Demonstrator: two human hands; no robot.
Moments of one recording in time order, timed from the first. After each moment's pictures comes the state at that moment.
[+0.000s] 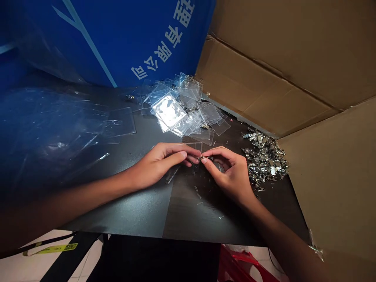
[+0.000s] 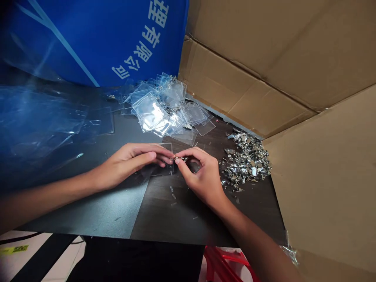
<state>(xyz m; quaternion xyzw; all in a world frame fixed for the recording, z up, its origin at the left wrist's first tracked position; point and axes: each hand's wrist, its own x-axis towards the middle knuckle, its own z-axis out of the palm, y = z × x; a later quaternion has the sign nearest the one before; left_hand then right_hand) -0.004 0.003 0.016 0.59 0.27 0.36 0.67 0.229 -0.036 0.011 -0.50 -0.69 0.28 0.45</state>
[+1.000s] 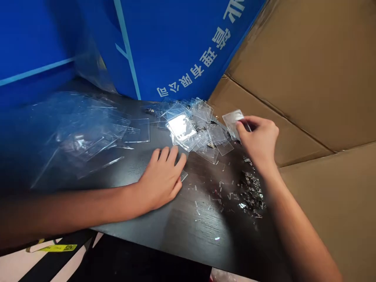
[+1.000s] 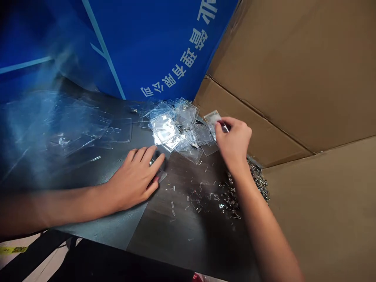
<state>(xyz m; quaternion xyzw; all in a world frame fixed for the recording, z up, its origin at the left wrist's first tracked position) -0.004 -0.023 0.020 0.85 0.51 0.08 -0.02 0.260 0.098 0.088 -0.59 -0.70 -0.05 0.40</state>
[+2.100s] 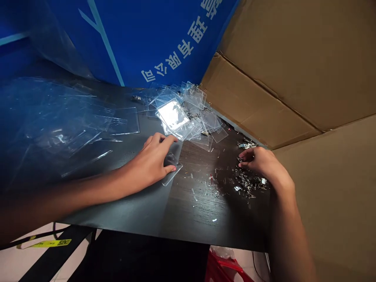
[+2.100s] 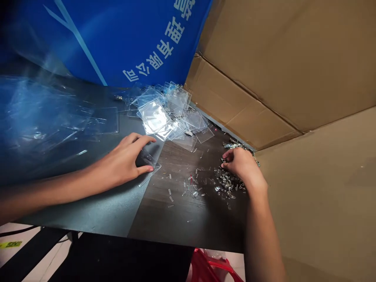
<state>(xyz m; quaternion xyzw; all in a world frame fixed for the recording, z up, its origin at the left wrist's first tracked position) -0.023 0.006 0.011 0.77 0.54 0.20 0.28 0.348 0.029 0.056 -0.77 -0.63 0.07 0.00</state>
